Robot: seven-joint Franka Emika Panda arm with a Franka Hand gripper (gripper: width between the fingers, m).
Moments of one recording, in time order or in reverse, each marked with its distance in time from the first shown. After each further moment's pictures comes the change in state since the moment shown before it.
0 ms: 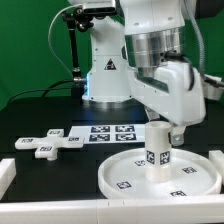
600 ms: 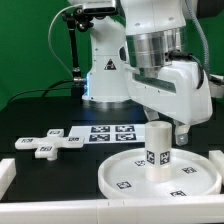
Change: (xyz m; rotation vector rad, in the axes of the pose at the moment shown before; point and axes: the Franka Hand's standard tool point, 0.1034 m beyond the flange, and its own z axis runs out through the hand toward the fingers) arm -0.011 0.000 0.004 -0.010 -0.003 -0.059
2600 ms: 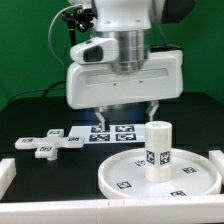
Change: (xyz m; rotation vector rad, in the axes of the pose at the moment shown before) arm 0.040 0.079 -0.008 -0.116 0.032 -1.415
